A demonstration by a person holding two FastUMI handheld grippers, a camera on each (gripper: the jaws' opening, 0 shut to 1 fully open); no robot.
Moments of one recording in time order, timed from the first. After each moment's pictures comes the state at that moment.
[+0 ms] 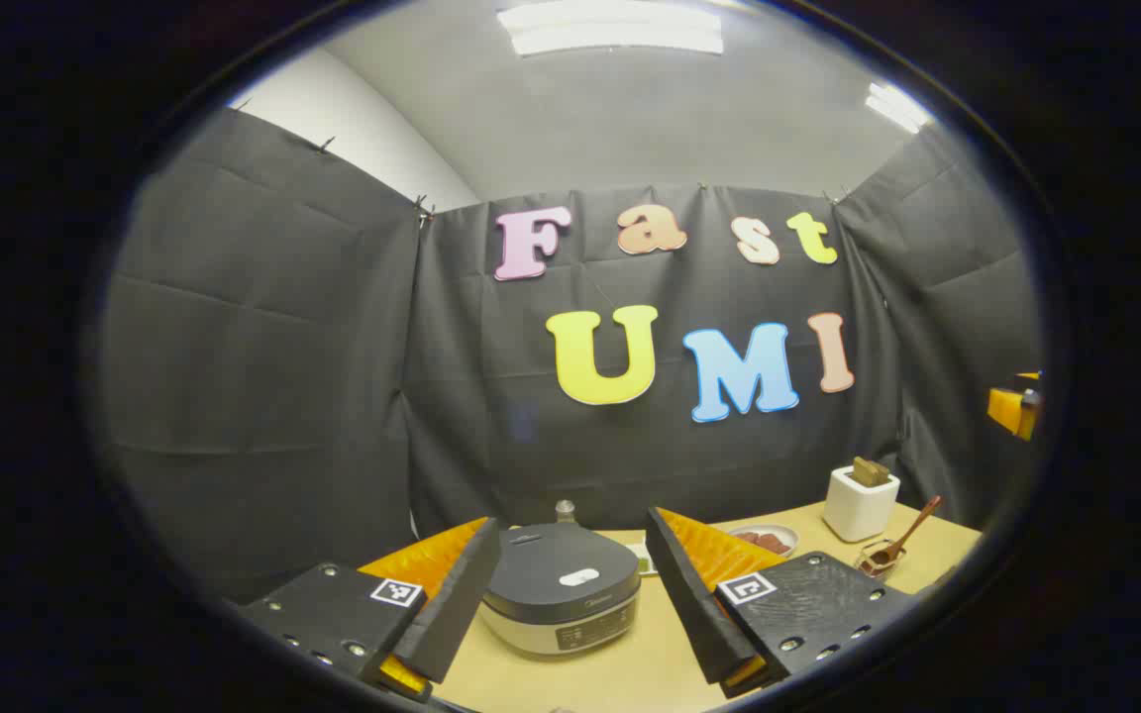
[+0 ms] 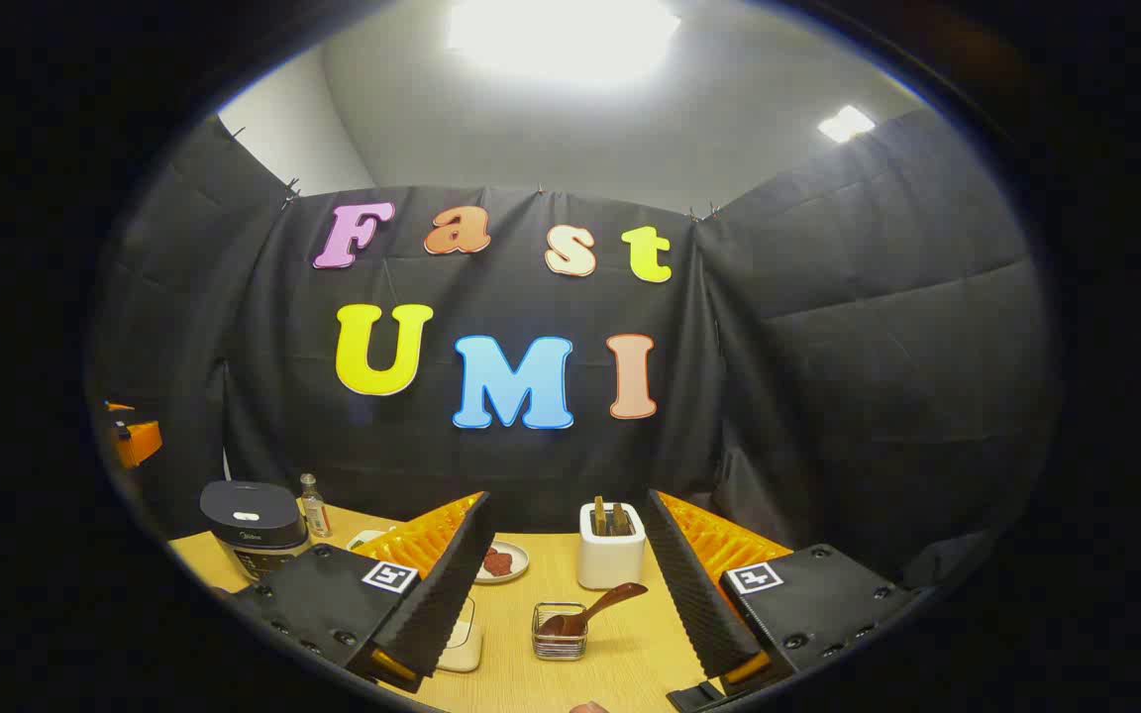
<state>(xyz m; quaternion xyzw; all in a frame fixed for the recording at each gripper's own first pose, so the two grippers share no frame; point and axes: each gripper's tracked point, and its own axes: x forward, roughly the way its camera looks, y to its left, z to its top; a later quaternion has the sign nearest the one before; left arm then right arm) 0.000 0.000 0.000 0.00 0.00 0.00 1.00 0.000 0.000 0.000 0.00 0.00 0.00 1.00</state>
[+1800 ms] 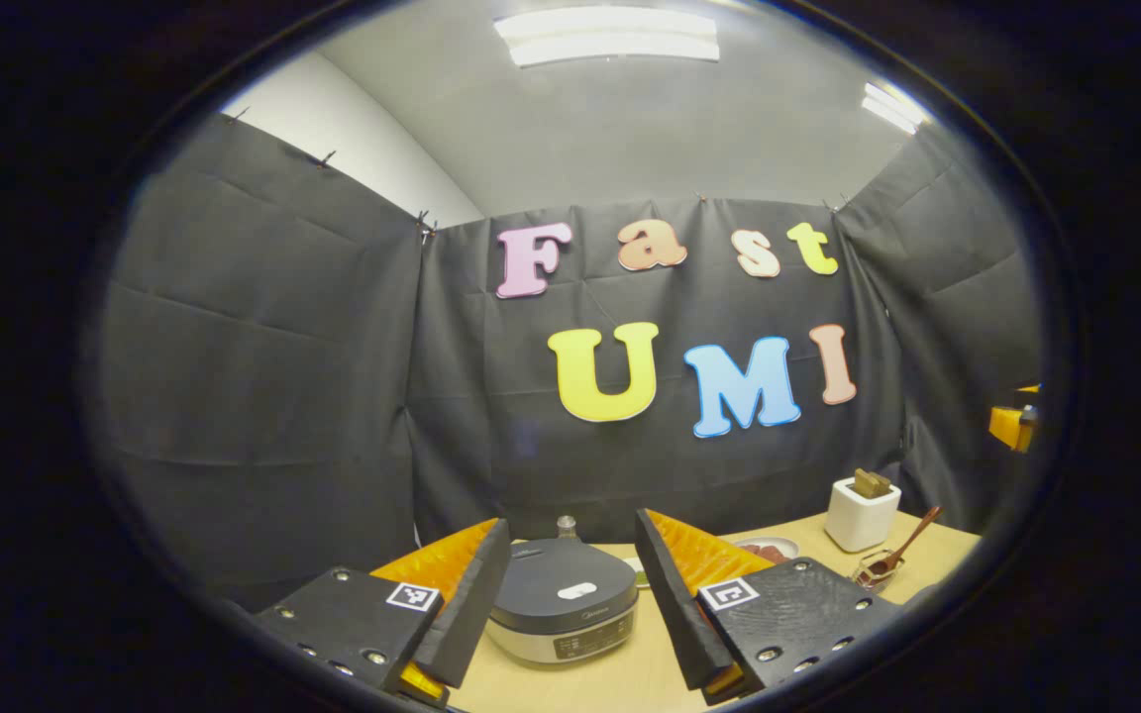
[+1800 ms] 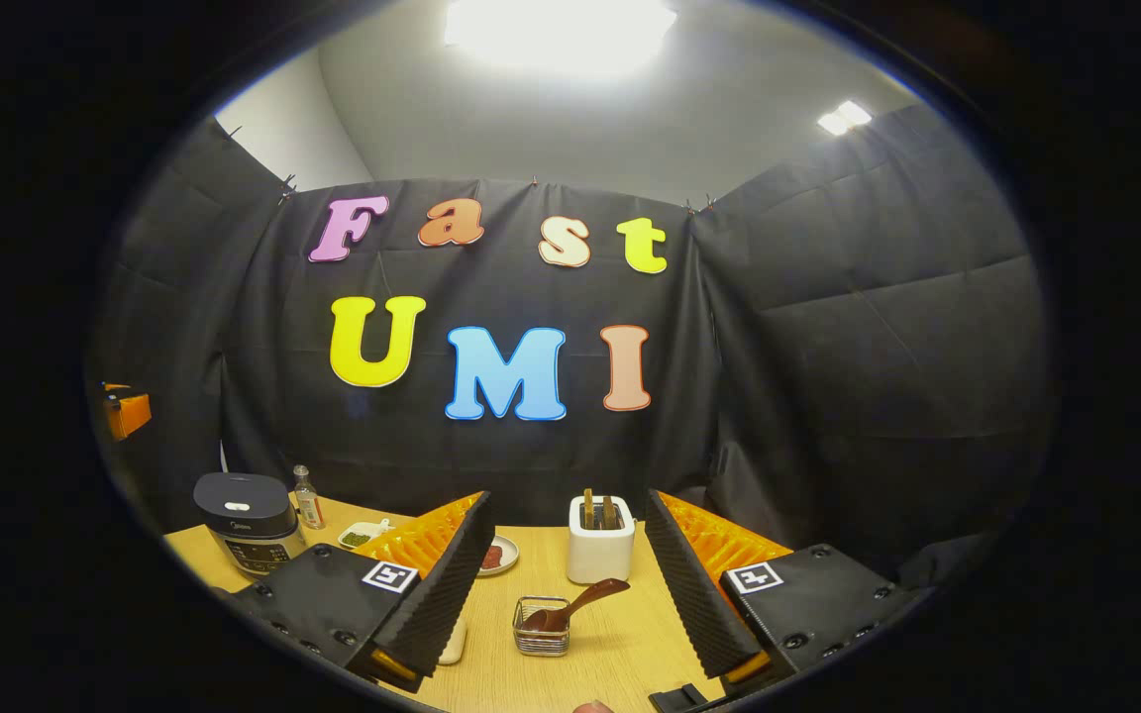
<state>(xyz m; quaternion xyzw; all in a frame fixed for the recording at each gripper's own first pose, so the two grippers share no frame) -0.002 -0.011 0.022 0.00 -0.02 0.00 1.00 0.005 -0.023 -0.005 0.00 0.01 0.00 1.00</state>
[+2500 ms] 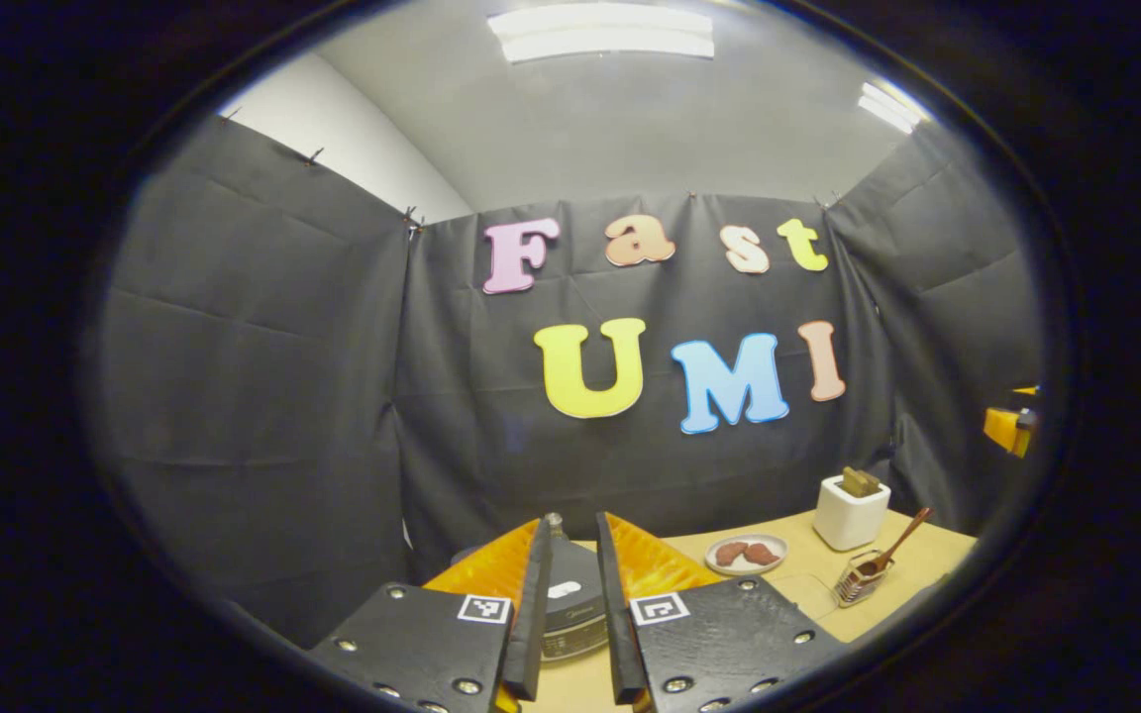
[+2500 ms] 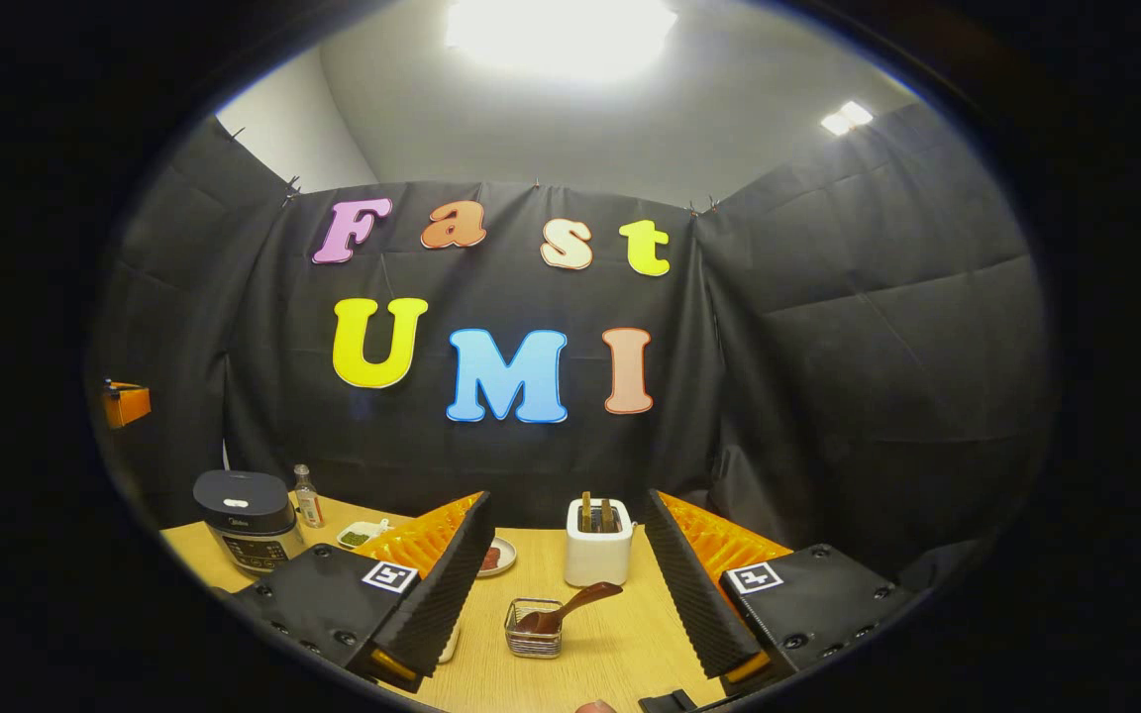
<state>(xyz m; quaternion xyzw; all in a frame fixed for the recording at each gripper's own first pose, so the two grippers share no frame) -0.004 -0.023 0.030 0.00 -0.01 -0.01 1.00 0.008 -0.036 -0.006 -0.01 0.01 0.01 1.00</state>
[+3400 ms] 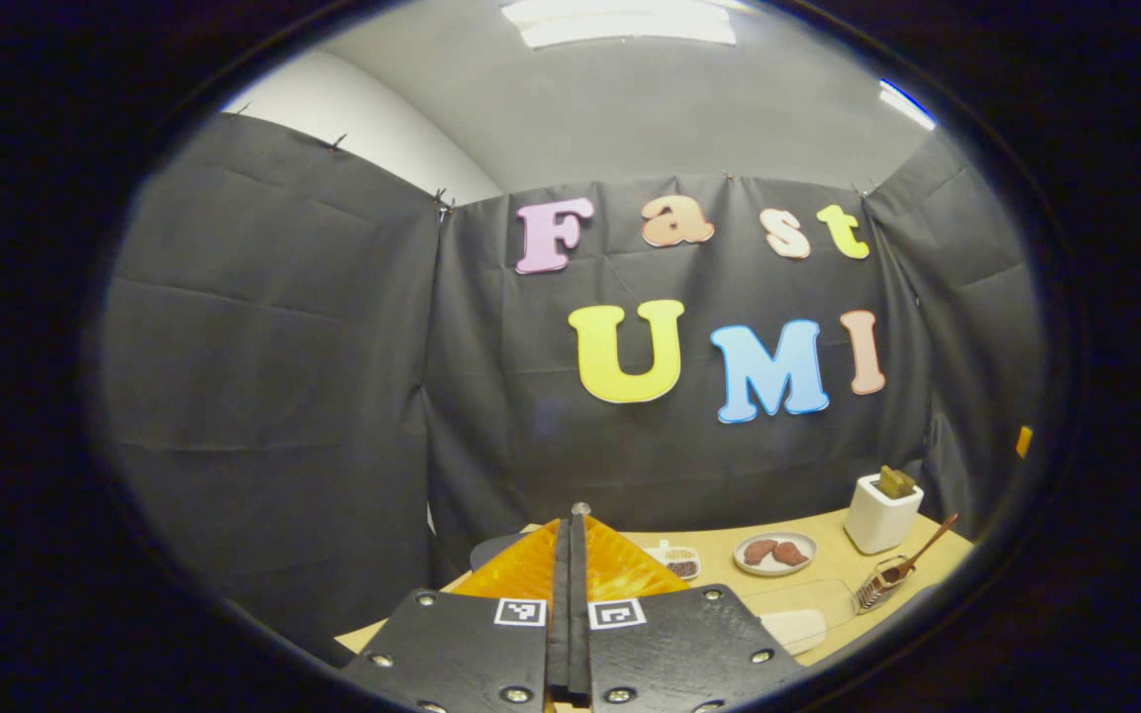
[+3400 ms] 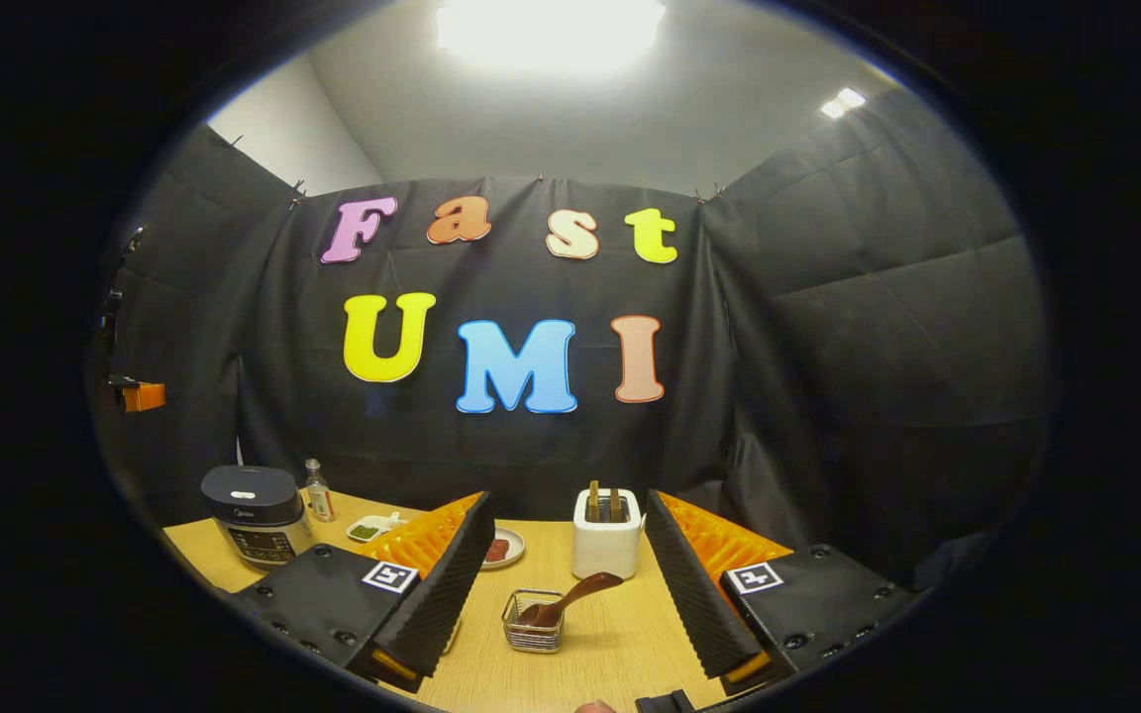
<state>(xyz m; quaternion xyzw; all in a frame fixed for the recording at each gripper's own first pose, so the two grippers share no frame) 0.051 0.001 0.007 -0.01 0.03 0.03 1.00 0.015 -0.046 -0.028 0.01 0.02 0.03 1.00</state>
